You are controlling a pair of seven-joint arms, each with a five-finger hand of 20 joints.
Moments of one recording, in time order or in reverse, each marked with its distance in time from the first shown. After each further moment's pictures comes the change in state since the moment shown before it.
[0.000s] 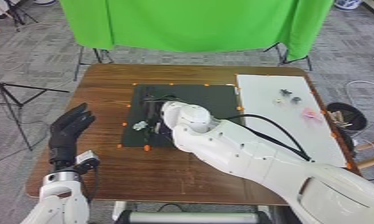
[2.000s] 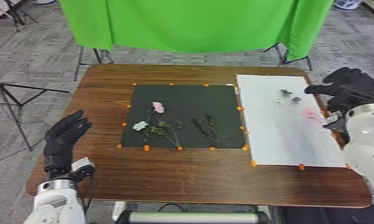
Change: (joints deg) left arm 4.5 -1.2 -2.8 -2.2 0.5 -0.1 -1.3; right arm -51.7 46.1 63.1 -34.4 -14.6 4.5 10.1
